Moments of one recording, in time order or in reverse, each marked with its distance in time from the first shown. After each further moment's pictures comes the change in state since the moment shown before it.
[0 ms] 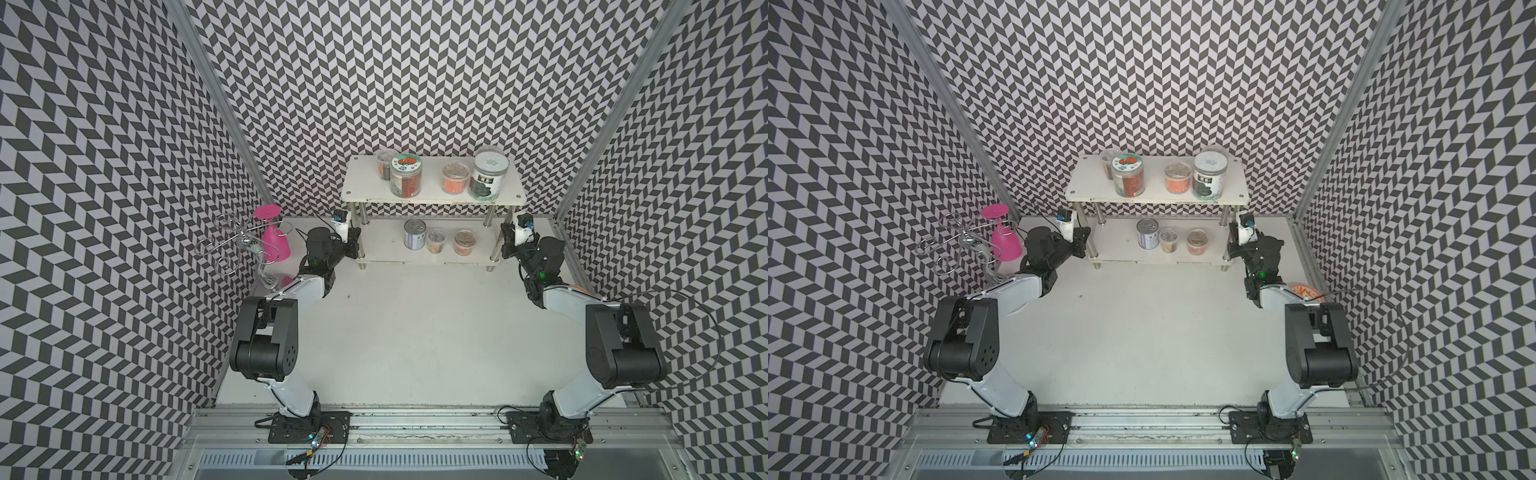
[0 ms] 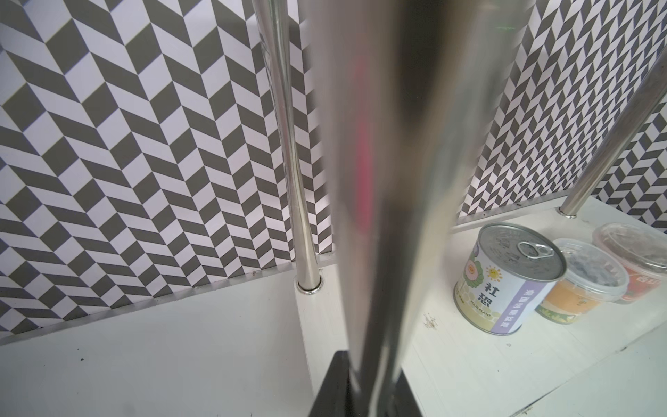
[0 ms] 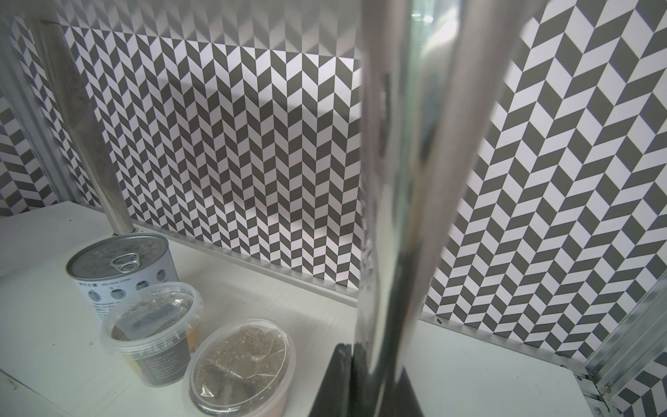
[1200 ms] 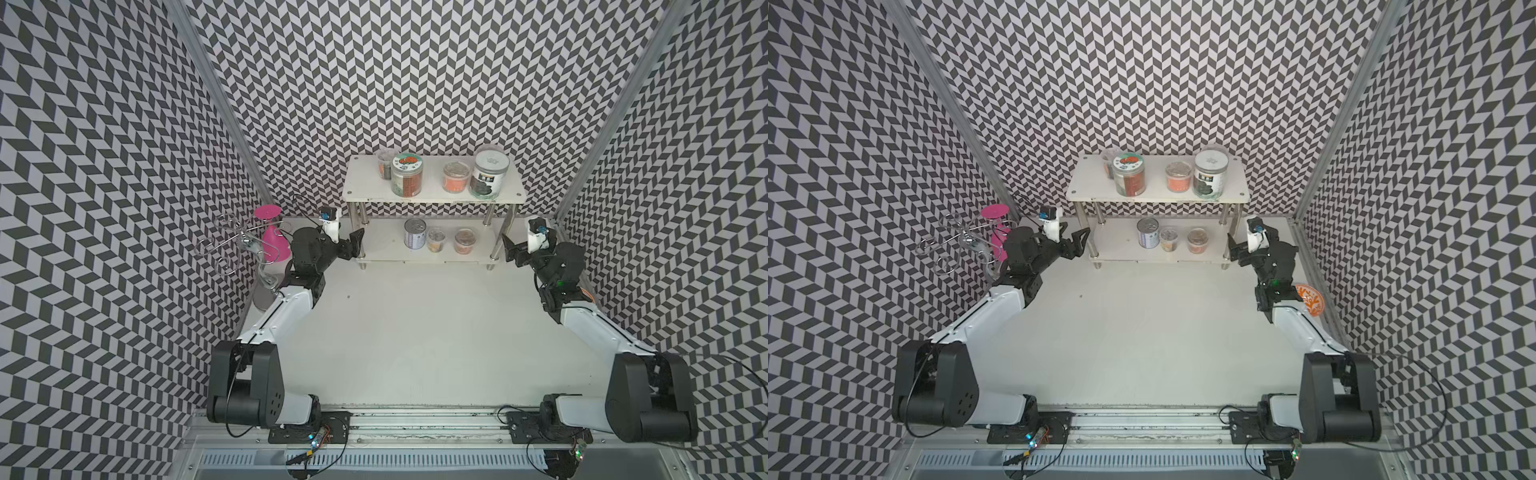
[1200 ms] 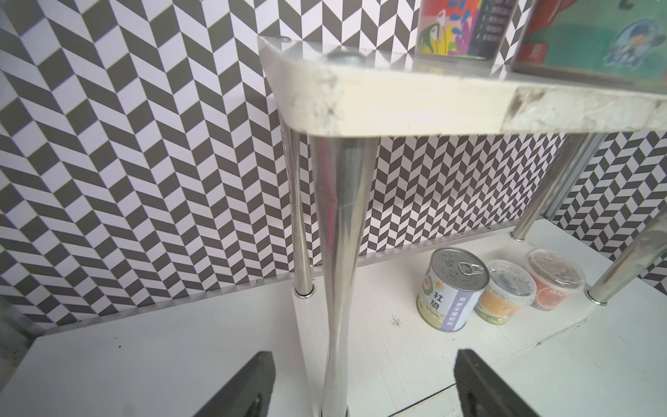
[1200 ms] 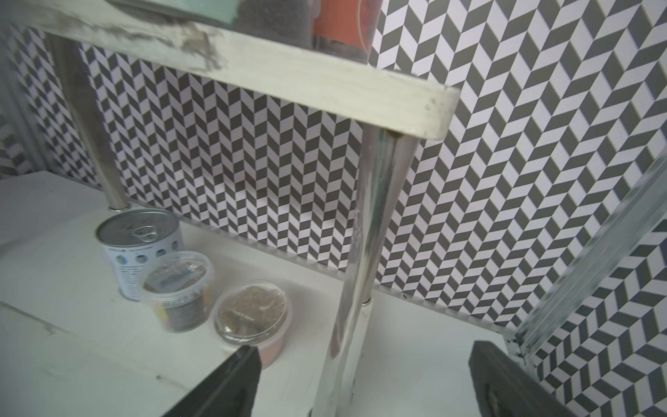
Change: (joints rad) left arm 0.011 -0.320 -0.067 -0.207 -0.002 -0.058; right arm -0.021 -0.347 -0.087 -0.327 -0.005 -0.066
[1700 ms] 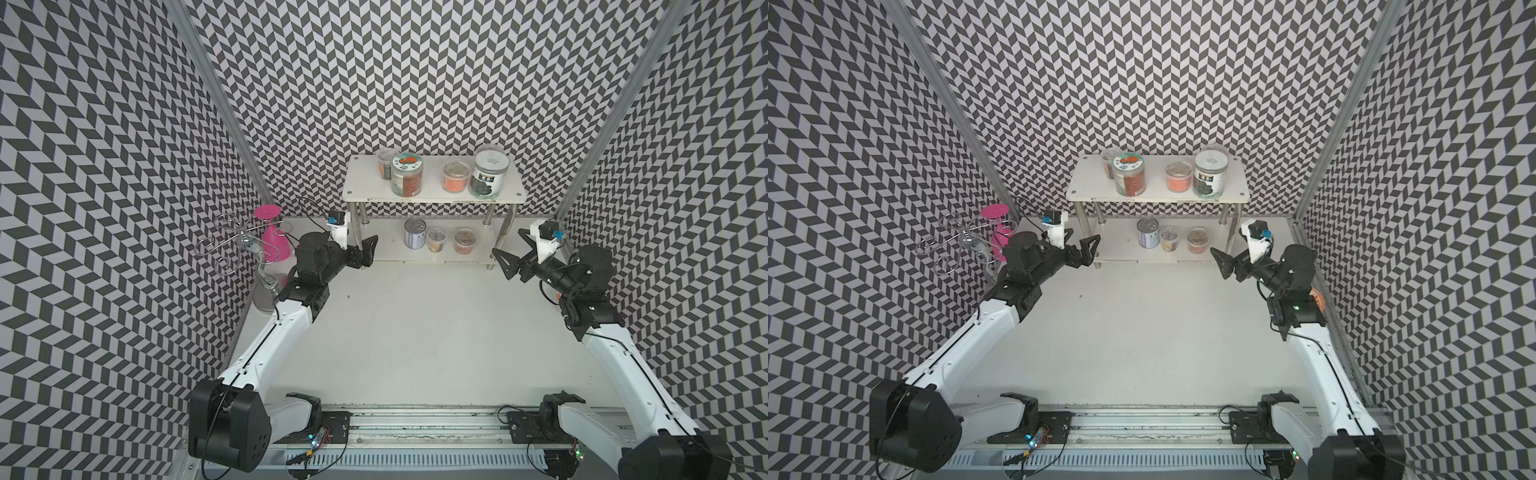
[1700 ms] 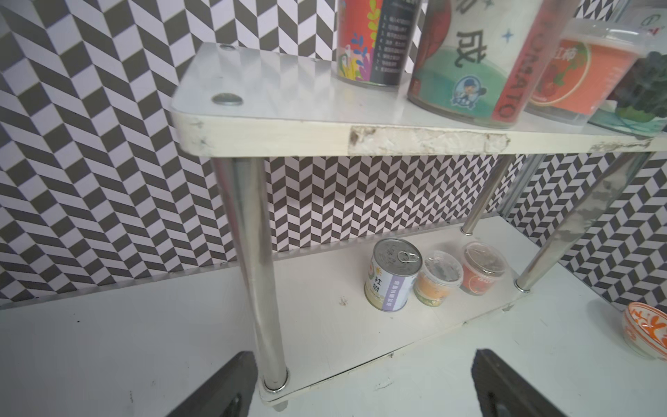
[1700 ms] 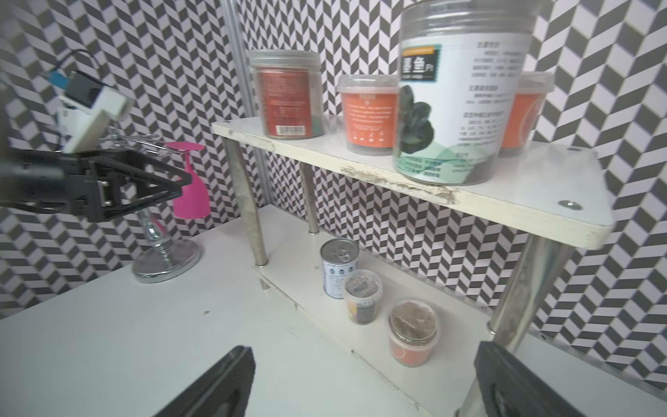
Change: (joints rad) left arm -0.138 -0.159 0.028 -0.223 -0.087 -0.072; right arm 0.029 -0.276 0.091 -0.377 -0.424 0.159
